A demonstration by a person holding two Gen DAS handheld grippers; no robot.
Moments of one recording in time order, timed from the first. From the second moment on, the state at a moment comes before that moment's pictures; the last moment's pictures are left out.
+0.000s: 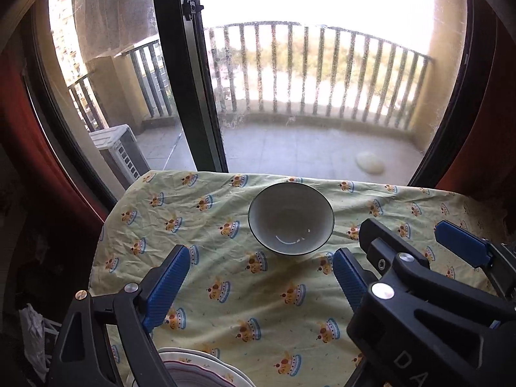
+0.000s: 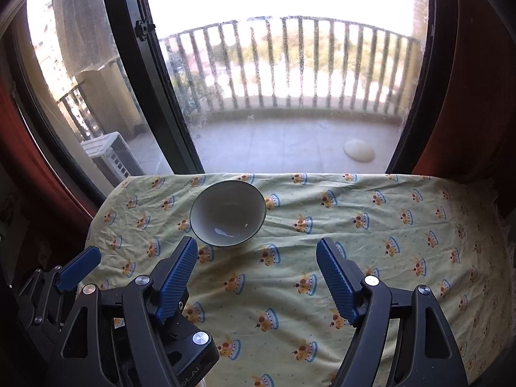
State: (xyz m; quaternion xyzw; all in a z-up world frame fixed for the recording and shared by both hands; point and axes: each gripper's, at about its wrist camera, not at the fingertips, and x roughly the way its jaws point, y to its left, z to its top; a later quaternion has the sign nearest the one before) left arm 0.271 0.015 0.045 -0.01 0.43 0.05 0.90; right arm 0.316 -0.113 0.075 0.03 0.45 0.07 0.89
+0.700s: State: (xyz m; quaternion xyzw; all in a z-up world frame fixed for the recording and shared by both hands) left arm 0.381 0.032 -0.044 -0.02 0.49 0.12 0.87; right arm 0.445 -0.107 -0.029 0.05 0.50 0.09 0.86
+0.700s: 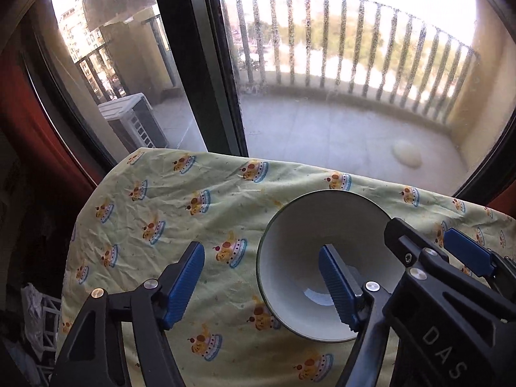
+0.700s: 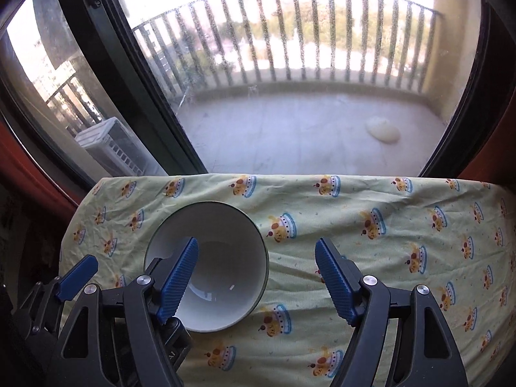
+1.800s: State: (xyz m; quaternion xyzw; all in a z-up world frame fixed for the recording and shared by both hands) left arm 0.385 0.023 -0.078 -0.03 0.52 0.10 0.85; right arm 0.454 -0.102 -0.071 0.03 0.53 0.08 0.85
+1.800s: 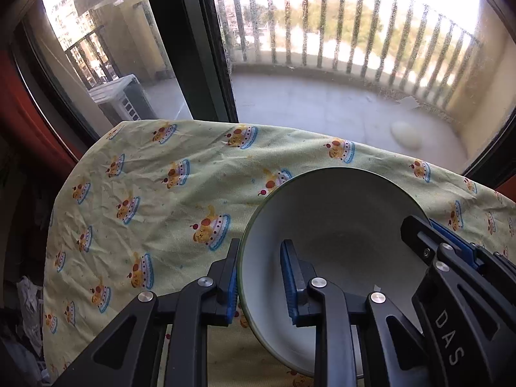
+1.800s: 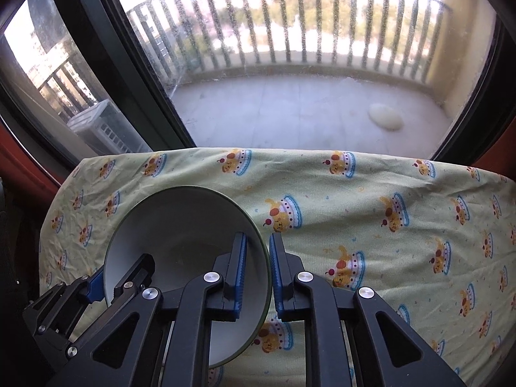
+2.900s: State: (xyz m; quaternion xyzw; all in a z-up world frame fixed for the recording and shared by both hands) left arm 0.243 0.047 0.035 -0.01 0.44 0.02 0.90; right arm 0.291 -0.080 0.066 0.02 0.44 0.02 0.90
